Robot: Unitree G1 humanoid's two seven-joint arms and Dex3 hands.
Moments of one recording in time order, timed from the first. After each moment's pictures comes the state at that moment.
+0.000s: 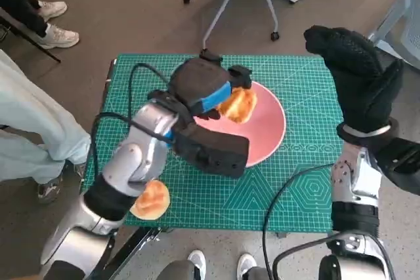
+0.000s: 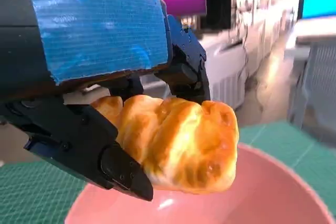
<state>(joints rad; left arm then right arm) -0.82 0.34 -0.48 0.17 0.84 0.12 -0.34 -0.67 -0.18 -0.24 0.49 0.43 -0.62 0.65</state>
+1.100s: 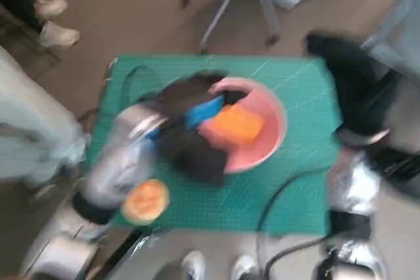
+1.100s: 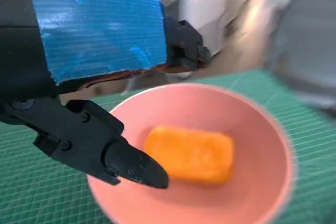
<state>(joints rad) -0.66 0.47 -0.32 -0.18 0.63 0.15 -0.66 -0.66 -0.17 -0.23 0.45 0.43 -0.60 0.62</state>
